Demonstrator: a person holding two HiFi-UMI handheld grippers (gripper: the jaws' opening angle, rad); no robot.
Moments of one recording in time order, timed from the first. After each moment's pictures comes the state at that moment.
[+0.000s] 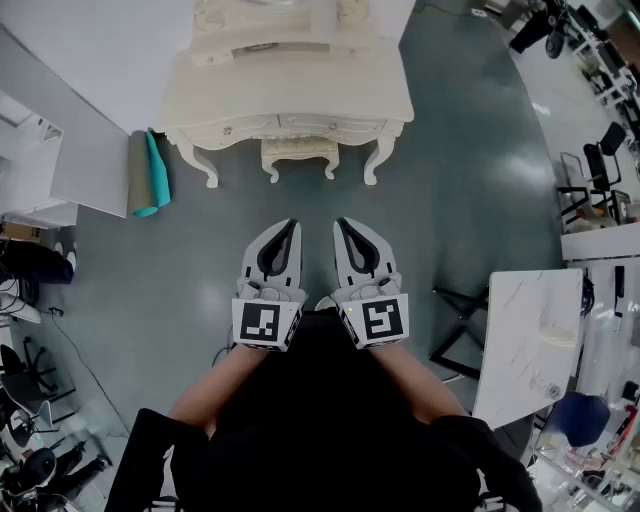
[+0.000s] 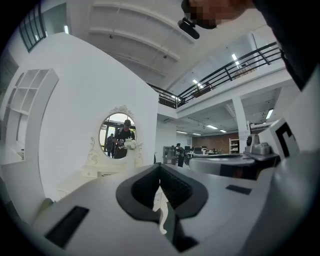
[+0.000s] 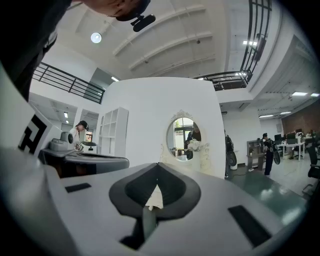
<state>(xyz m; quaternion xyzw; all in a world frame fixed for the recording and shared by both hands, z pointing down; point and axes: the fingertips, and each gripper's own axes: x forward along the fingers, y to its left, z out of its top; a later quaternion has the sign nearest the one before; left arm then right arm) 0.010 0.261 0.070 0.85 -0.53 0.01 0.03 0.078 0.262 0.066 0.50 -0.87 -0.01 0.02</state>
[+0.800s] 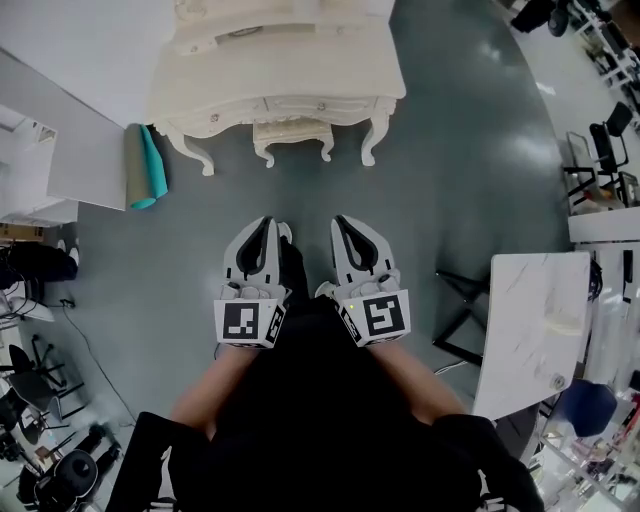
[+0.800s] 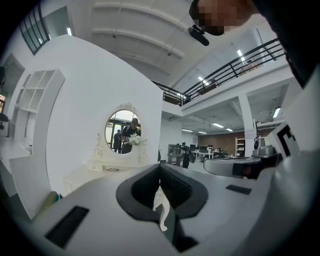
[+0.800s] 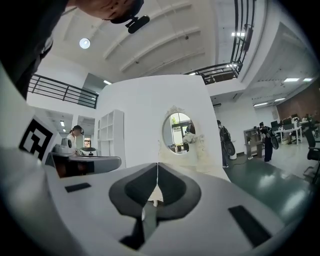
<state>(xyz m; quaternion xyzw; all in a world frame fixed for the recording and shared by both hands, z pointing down) 0.014 0.276 0.099 0.83 -0.56 0.01 0.05 0.120 0.281 0.101 0.50 -0.86 0.05 0.00</state>
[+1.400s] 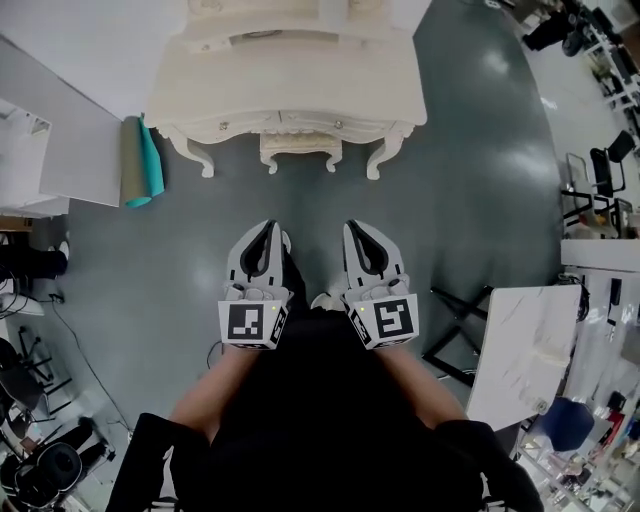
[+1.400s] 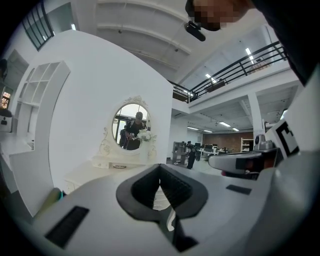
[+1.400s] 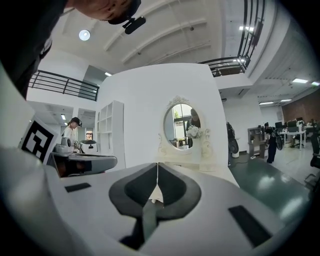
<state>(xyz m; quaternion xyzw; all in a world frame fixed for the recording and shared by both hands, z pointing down) -0.039 0.186 0.123 0.82 -0.57 0.02 0.07 0.083 0.186 0.116 0.49 -0.87 0.05 0.04</state>
